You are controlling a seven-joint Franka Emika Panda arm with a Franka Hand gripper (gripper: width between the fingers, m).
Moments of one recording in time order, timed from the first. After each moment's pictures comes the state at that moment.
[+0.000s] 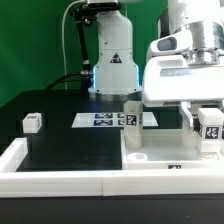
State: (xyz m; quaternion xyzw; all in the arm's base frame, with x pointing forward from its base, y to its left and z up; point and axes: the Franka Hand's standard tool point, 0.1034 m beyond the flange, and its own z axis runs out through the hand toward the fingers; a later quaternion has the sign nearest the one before) arm 0.593 0.115 0.070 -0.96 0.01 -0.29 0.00
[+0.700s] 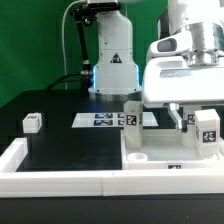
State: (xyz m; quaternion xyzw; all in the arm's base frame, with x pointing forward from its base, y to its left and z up) arm 0.592 0.115 0.068 -0.96 0.01 -0.28 0.00
